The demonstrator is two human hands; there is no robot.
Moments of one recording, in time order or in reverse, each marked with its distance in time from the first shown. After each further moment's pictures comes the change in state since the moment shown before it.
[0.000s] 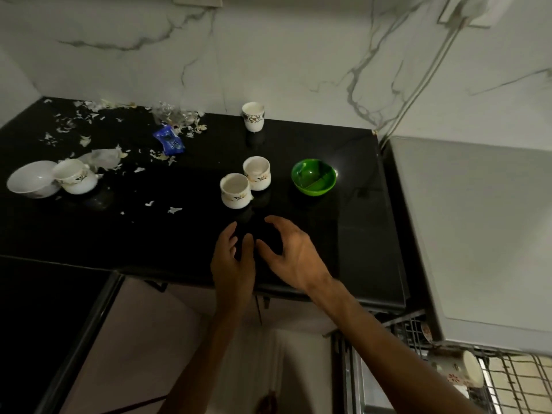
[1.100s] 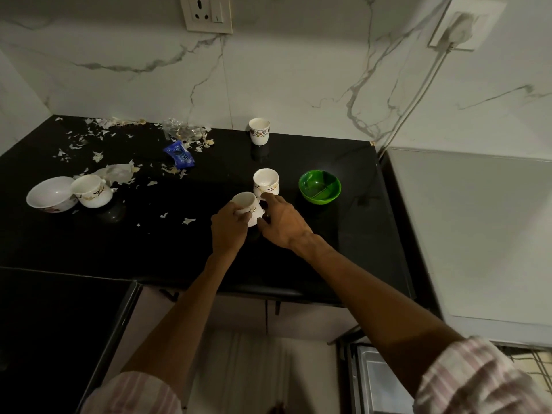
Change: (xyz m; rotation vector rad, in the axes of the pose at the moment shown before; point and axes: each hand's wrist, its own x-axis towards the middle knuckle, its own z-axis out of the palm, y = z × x) left_hand 0.124 0.001 -0.004 0.486 -0.024 0.220; right_hand 0.085 -0.026 0.012 -0.215 -0.096 0.060
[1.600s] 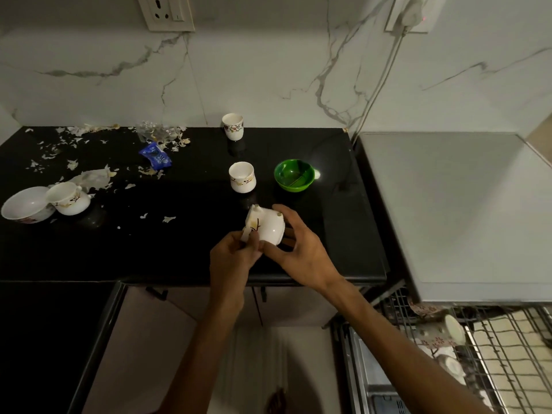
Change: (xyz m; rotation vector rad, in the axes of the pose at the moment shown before) left_hand -0.145 0.073 -0.053 -0.782 -0.237 -0.328; right_hand -0.140 0.008 -0.030 0.594 0.189 0.004
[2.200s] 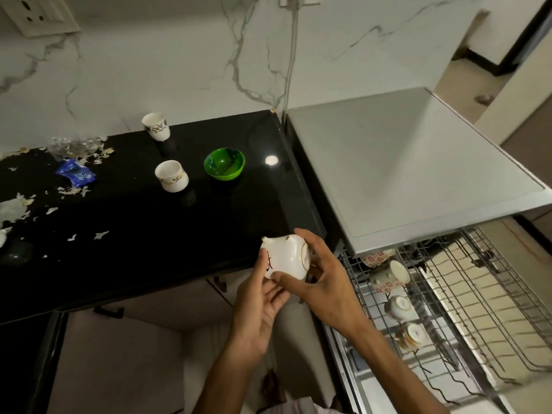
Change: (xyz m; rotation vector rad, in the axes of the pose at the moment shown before) left_hand -0.121 -0.035 0.077 -0.302 -0.375 -0.471; right_hand -0.149 0.031 -0.075 0.116 0.317 0.181
